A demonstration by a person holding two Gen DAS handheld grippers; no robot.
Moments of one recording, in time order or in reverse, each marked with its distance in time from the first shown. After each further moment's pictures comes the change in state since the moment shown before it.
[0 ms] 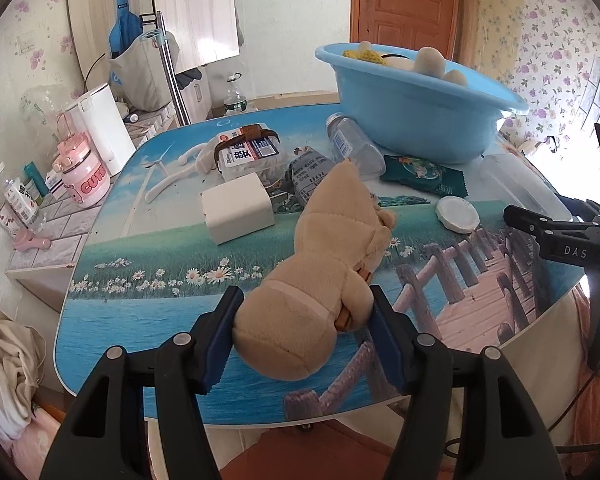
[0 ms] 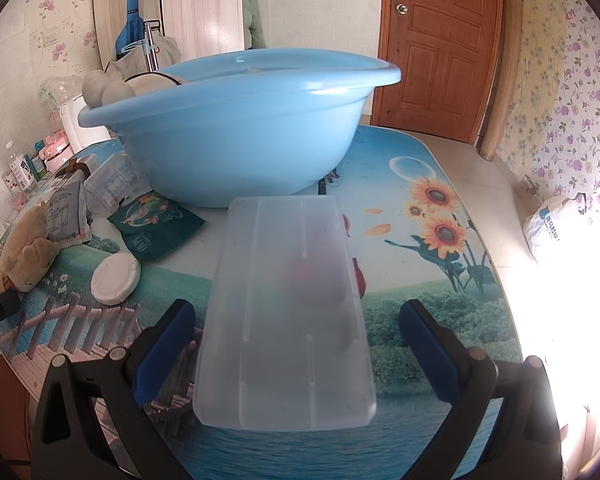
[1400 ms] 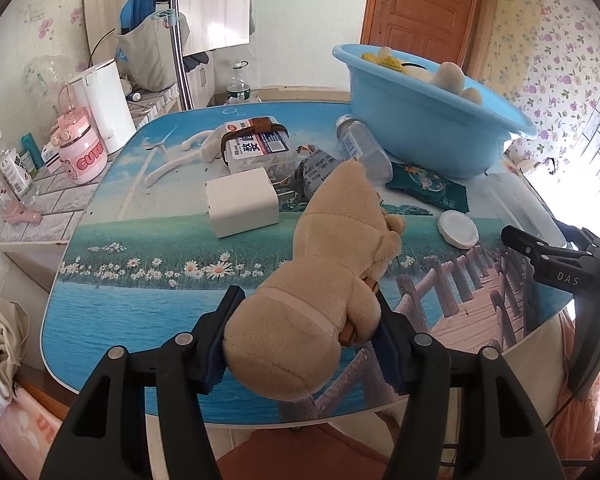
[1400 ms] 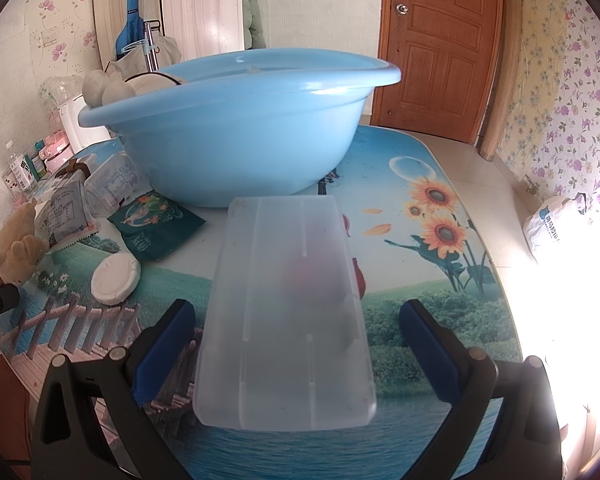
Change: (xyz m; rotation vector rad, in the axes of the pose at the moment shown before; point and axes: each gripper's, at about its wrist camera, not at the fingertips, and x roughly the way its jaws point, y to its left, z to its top) left arm 0.001 0.014 0.000 -0.086 0.023 -0.046; right arm 0.000 -0.001 0.000 0.000 0.000 0.000
